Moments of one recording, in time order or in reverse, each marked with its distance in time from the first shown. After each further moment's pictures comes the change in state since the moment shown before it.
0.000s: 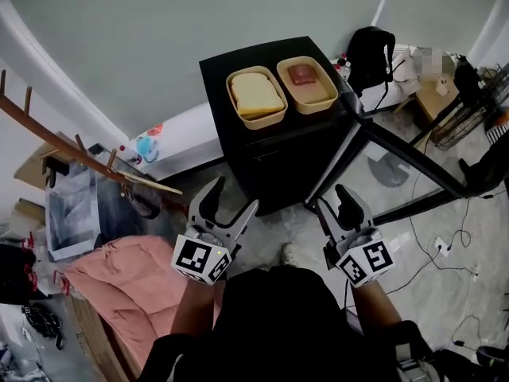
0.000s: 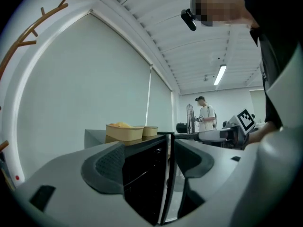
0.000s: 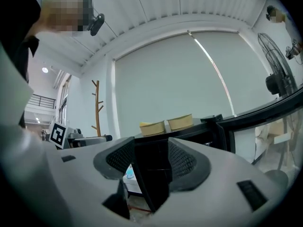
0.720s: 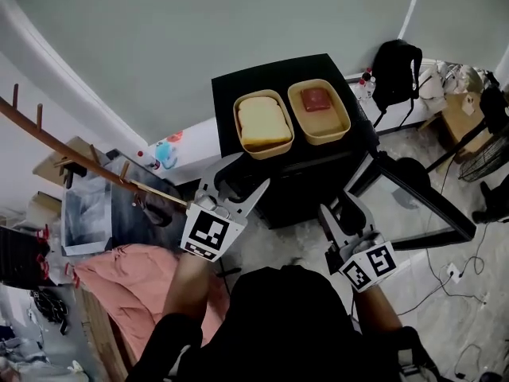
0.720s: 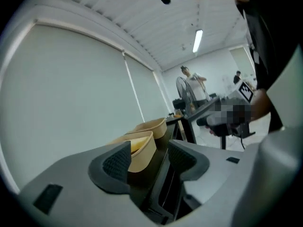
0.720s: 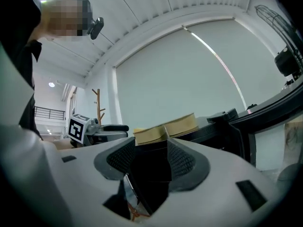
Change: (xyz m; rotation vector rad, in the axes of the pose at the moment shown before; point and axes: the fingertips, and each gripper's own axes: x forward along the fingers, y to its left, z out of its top) left arm 0.101 0.027 0.031 0.433 0.196 -0.064; right arm 0.055 -0.036 0.011 0.091 -0.031 0.134
